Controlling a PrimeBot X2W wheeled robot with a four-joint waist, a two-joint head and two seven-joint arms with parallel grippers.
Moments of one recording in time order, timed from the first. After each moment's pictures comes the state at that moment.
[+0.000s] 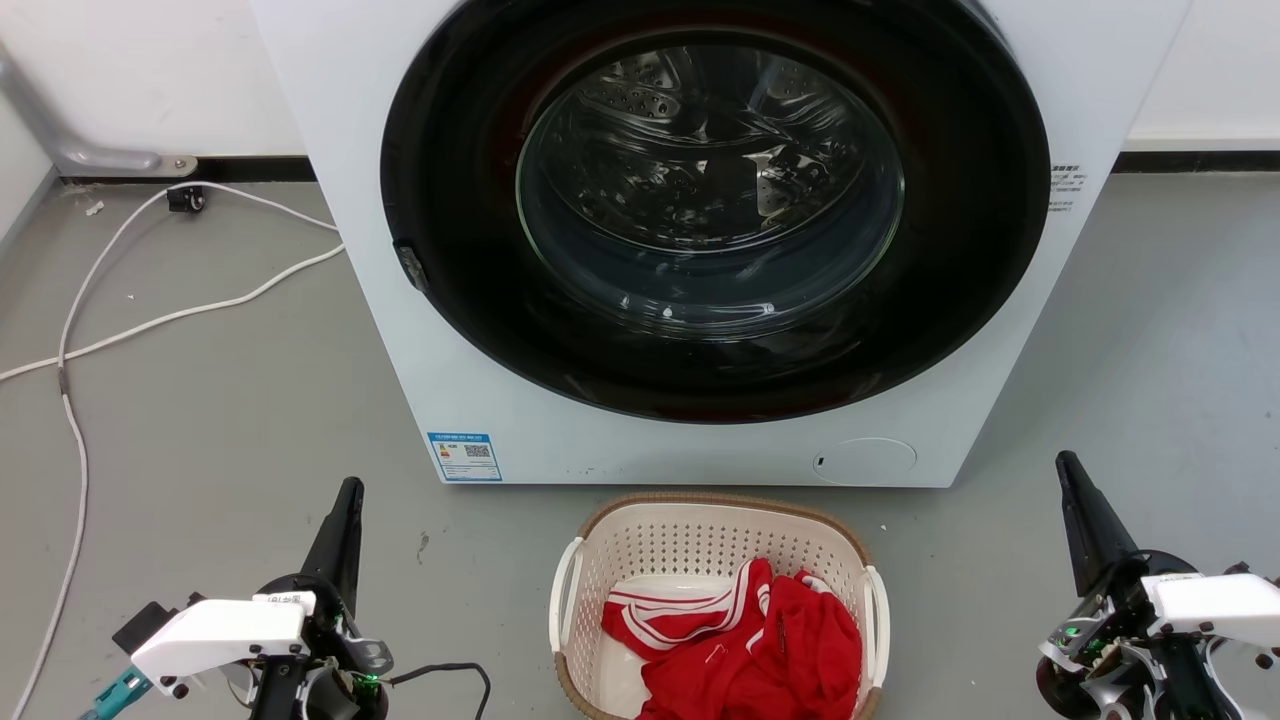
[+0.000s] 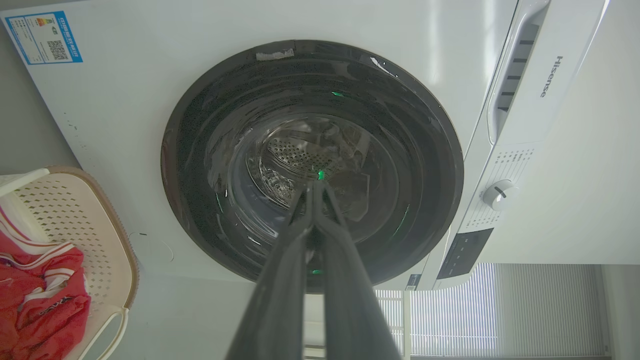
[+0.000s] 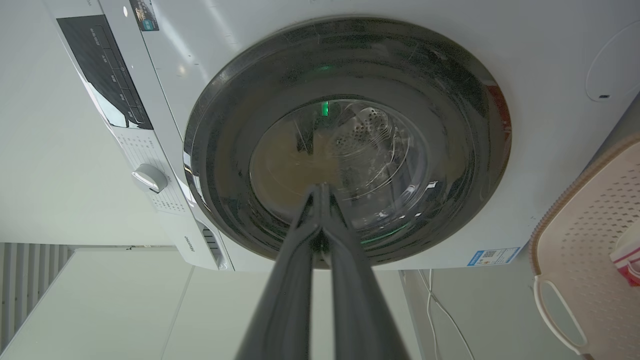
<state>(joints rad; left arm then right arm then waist) -0.10 0.06 0.10 0.24 -1.62 -0.13 0.10 -0.10 -0.06 -0.10 0.25 1.62 0.13 0.11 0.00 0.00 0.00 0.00</state>
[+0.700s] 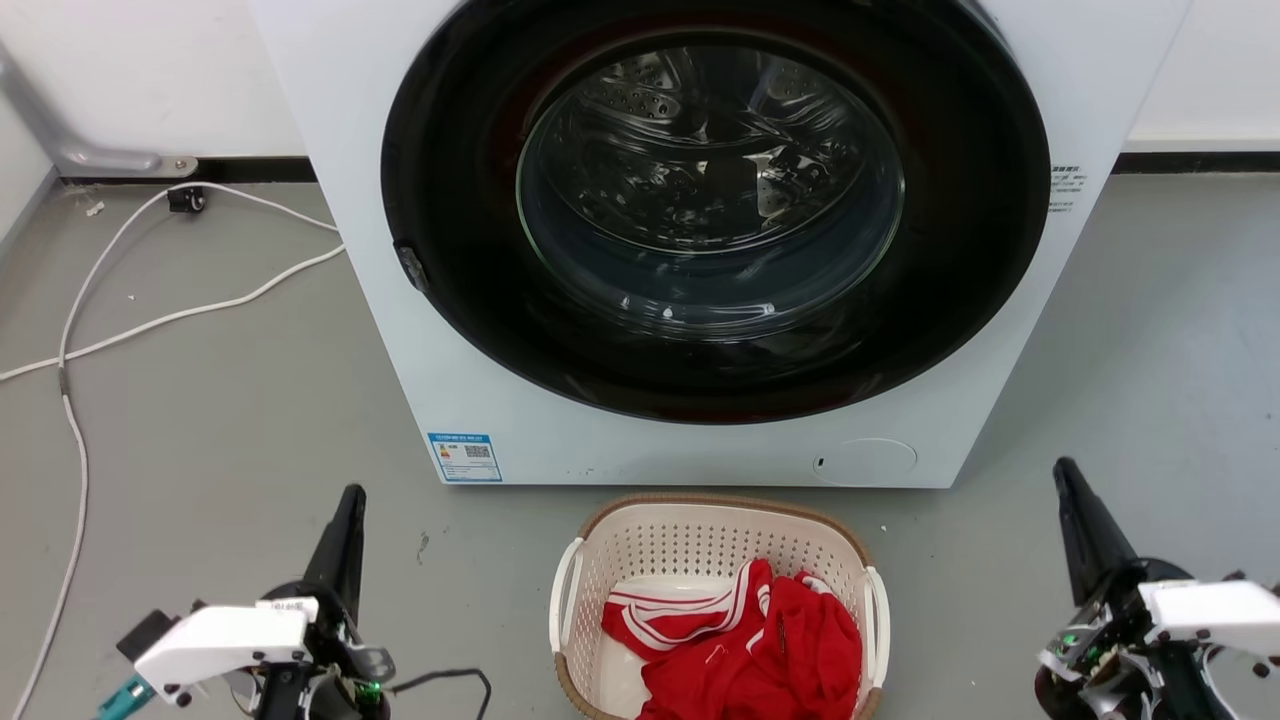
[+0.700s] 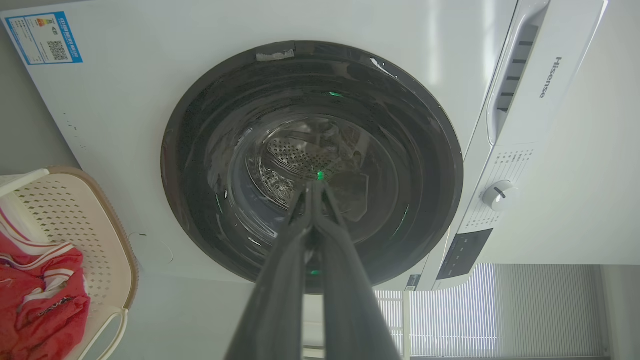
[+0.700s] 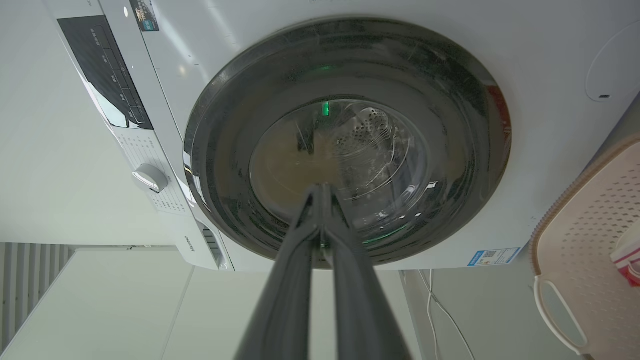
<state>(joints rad) -0.10 0.06 0.10 0.25 -1.62 -0.13 0.10 -0.10 -0.06 -0.11 0.25 1.62 0.13 0.11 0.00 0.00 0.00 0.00</state>
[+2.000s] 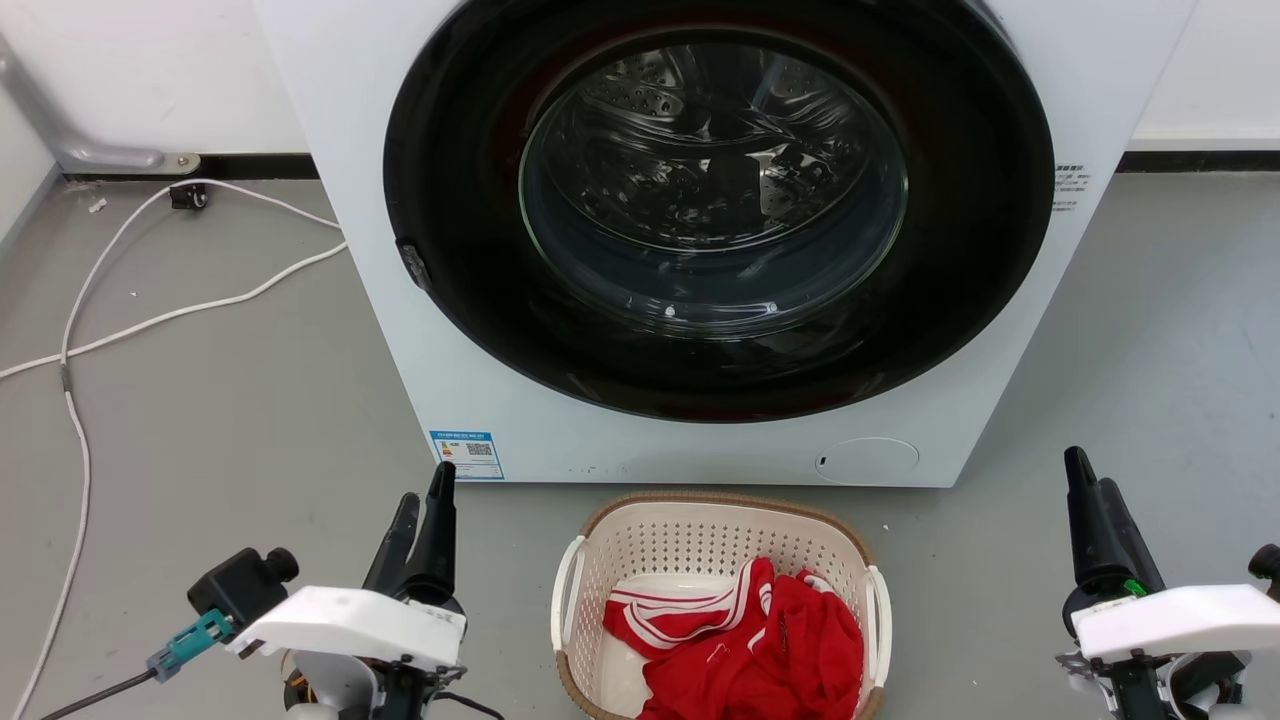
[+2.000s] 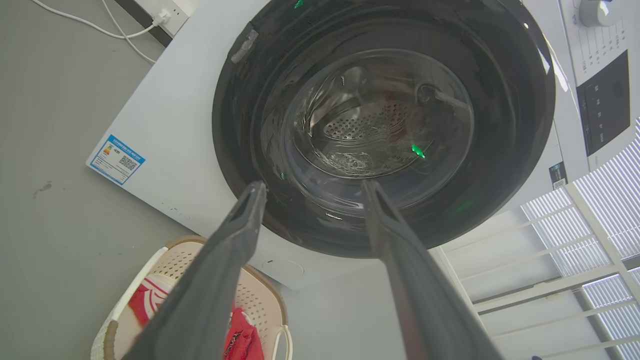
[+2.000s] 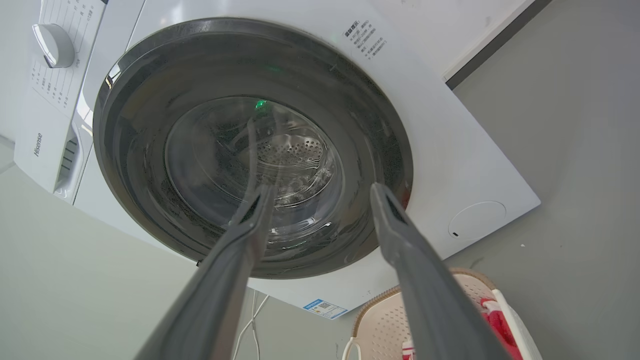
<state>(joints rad) -0.08 0.05 -0.06 0.19 -0.98 -0.10 -0.05 -0.05 -0.05 -0.09 0.16 0.91 0.13 -0.05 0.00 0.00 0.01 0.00</state>
